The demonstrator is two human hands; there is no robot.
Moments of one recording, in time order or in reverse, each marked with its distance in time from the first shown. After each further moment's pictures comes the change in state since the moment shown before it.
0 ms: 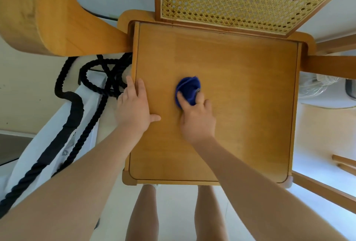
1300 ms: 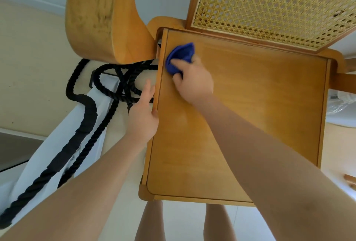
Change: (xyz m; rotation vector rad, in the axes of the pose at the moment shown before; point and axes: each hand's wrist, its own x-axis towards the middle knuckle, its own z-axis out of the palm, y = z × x) left_hand 0.009 -0.046 0.004 -0.744 0.130 0.040; right_hand 0.106 -0.071 -0.028 0.189 0.154 -0.176
